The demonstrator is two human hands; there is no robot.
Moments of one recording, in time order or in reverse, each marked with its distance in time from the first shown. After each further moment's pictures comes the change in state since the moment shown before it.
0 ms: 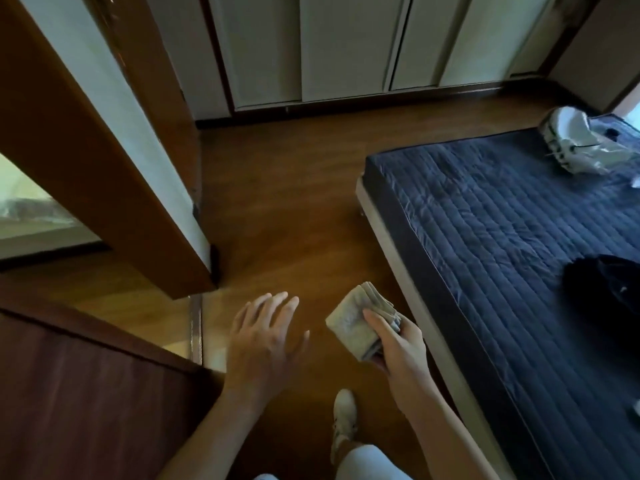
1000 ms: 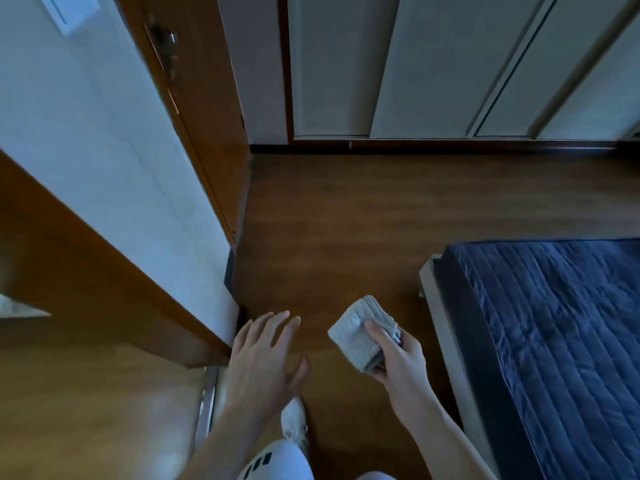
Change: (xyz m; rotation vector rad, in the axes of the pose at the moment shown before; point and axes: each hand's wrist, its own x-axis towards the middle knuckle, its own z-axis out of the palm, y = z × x) left_hand 0.397 -0.214 0.025 0.043 -0.006 -0.205; right_hand 0.401 -0.166 0.261 -0.033 -0.158 0.155
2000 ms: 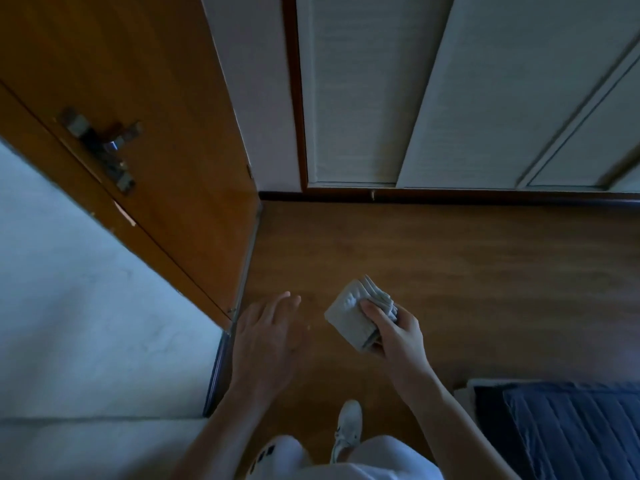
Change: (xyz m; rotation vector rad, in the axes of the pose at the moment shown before) left_hand 0.502 -0.053 0.036 -0.008 0.129 -0.128; right_hand 0.423 -0.283 0.132 -0.071 -0.135 -0.089
